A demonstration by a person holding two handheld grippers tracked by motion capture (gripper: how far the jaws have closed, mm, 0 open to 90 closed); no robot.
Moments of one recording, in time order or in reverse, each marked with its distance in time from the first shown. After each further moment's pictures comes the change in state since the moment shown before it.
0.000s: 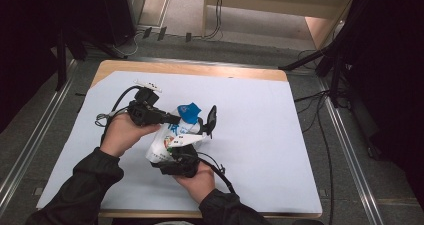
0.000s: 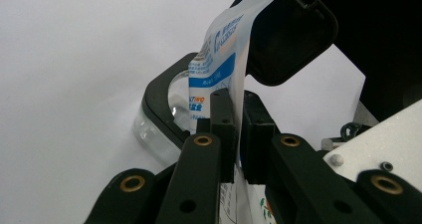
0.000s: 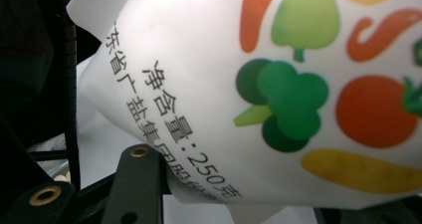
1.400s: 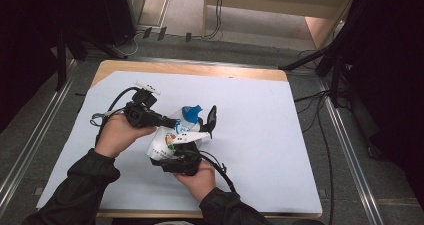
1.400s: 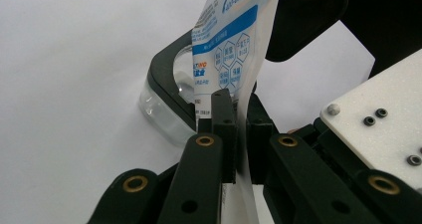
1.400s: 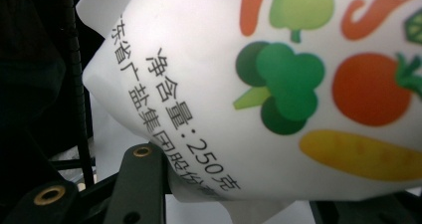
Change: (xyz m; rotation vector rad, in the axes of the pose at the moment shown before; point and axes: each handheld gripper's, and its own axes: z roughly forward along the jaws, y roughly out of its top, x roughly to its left) left arm -0.002 -0.004 -0.007 0.073 0.034 -0.002; right arm -0.006 0.002 -0.003 -0.022 0.050 0.057
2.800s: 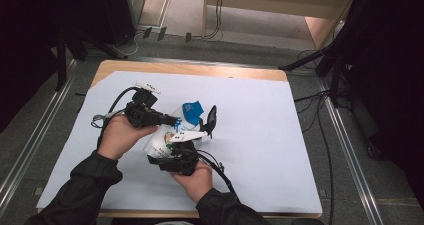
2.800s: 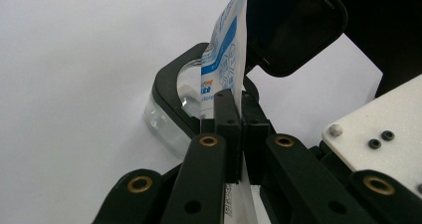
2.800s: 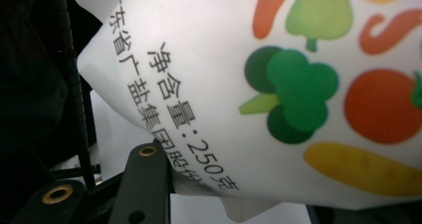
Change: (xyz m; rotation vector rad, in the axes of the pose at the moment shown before) left arm -0.006 0.000 0.000 -0.055 0.032 -0.005; right arm 0.007 0.005 0.003 -0.008 -0.015 0.034
